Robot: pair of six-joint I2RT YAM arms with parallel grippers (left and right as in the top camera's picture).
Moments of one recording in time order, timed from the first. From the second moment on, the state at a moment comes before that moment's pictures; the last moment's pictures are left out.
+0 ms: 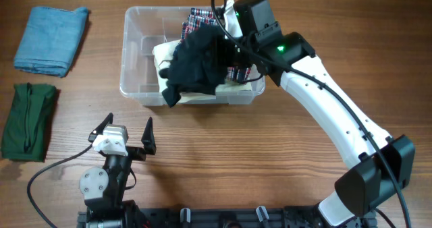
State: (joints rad) left arm 0.12 0.01 0.05 -0.15 0.26 -0.03; right arm 0.52 1.76 1.61 -0.70 -0.40 0.49
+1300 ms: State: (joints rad) left arm 0.12 0.01 0.05 -0.15 0.26 -0.03; right arm 0.42 1.75 1.63 -0.92 -0.02 0.21
